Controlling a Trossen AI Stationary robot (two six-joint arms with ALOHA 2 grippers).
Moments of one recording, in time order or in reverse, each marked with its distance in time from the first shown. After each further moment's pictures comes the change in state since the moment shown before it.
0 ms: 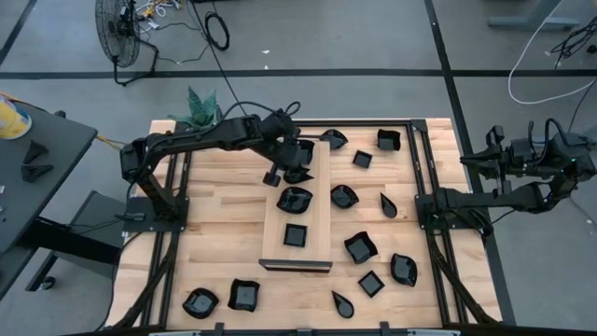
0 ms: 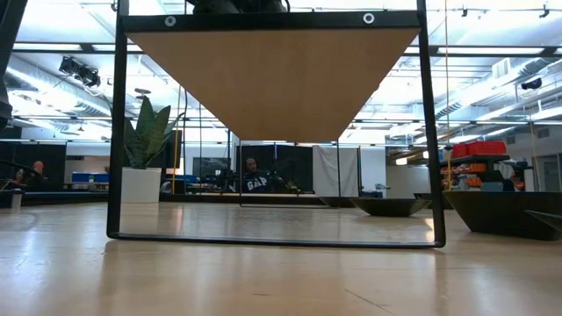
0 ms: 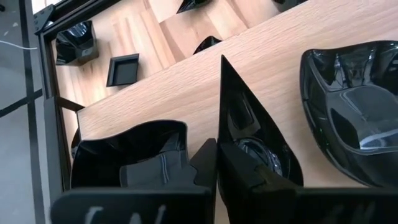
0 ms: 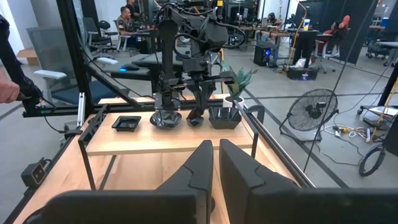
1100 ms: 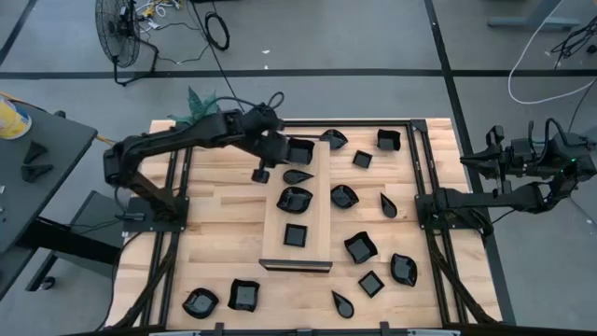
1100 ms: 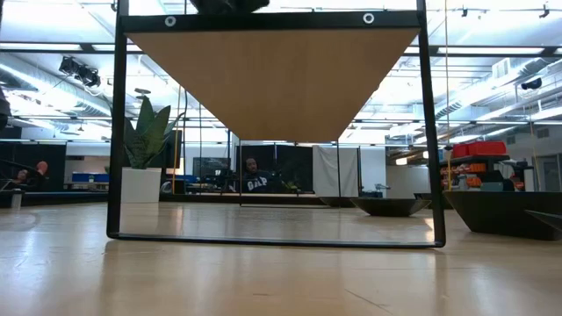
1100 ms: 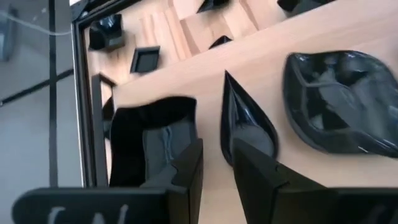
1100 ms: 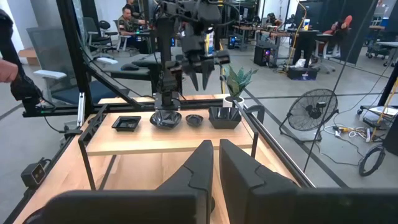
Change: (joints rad) left arm 0.002 -0.148 0.000 -0.119 -0.072 -0.087; right arm 0.000 0.000 0.000 0.000 0.000 0.000
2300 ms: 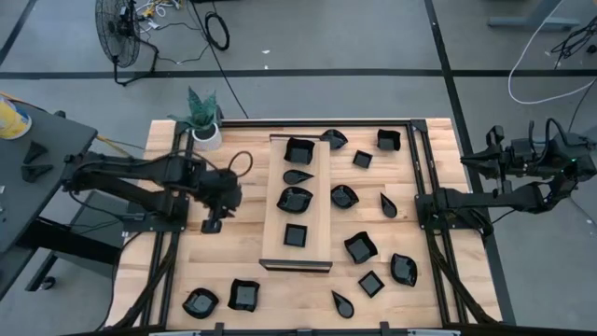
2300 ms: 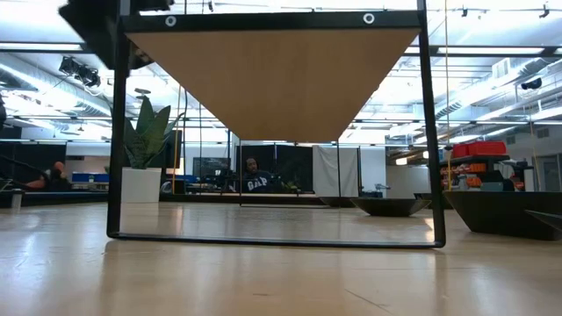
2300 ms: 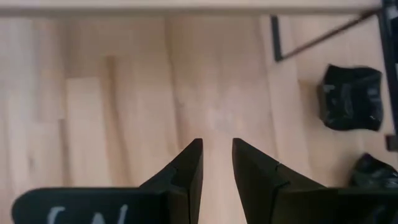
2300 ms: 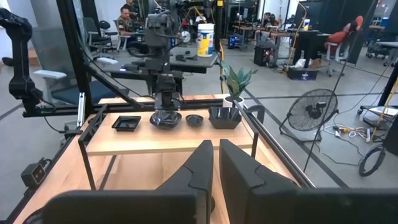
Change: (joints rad) left arm -0.396 -0.421 -0.467 -0.243 -0.054 -0.628; right arm 0.000 0.000 0.000 0.000 0.000 0.000
